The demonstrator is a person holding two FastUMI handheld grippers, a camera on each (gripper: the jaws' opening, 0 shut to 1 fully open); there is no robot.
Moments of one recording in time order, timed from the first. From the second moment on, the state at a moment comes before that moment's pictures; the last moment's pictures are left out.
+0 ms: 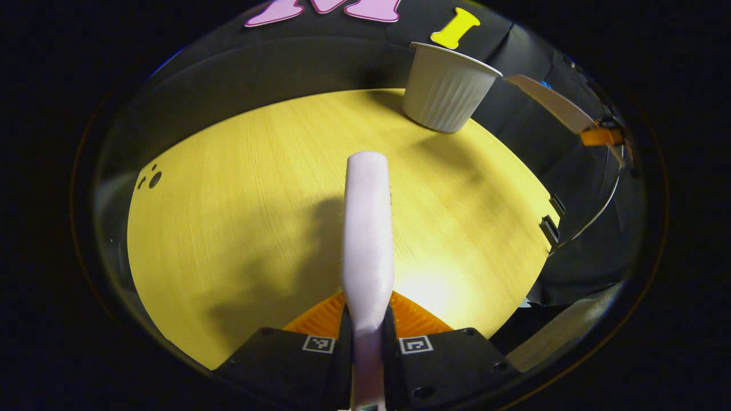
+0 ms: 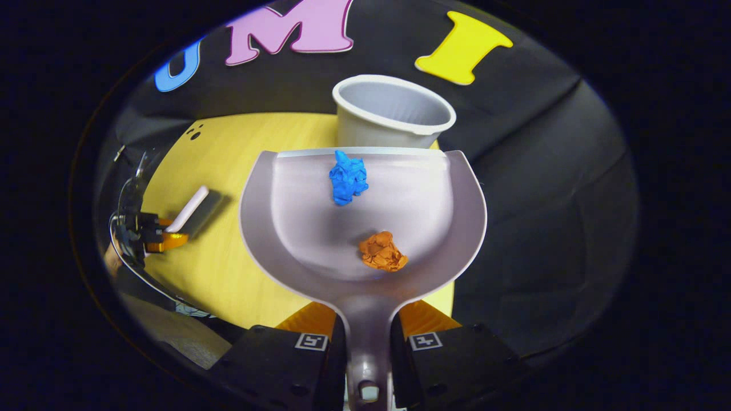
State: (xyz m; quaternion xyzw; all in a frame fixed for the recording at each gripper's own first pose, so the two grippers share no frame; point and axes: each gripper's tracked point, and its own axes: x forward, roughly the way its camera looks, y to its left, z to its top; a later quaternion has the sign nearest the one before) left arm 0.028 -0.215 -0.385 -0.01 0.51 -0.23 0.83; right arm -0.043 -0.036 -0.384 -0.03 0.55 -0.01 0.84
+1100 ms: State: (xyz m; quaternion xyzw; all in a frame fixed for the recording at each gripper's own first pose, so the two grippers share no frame) left arm -0.001 -0.179 -0.402 -0.07 0.52 -0.20 0.82; right arm -0.026 -0.058 -0.359 -0.34 0.60 -0.05 0.72
